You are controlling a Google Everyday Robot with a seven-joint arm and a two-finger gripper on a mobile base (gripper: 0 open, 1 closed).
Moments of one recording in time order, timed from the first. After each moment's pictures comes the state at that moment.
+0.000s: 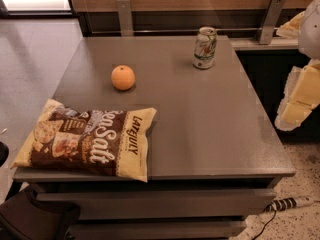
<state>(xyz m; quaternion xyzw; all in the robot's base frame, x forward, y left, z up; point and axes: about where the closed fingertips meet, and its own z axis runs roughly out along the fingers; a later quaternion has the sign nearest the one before) 0.438 -0.212 0.992 -0.60 0.78 -0.05 0.18</state>
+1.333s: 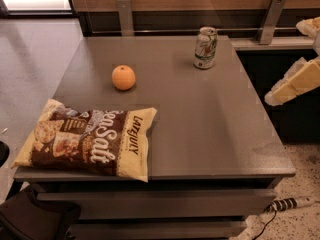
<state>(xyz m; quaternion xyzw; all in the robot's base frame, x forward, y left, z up) 0.506 -0.252 0.976 -0.49 0.79 0.01 0.37</state>
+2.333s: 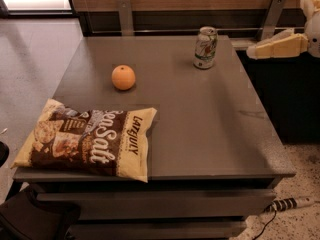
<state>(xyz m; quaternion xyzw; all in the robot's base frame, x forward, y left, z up) 0.608 -0.265 1.011 -0.36 0.69 0.08 0.62</state>
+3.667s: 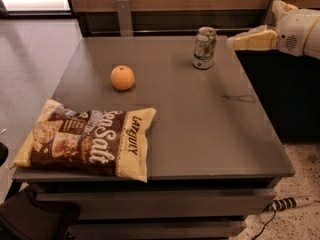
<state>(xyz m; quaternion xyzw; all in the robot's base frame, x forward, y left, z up) 0.670 -0.239 0.992 -0.32 0.68 0.15 0.64</state>
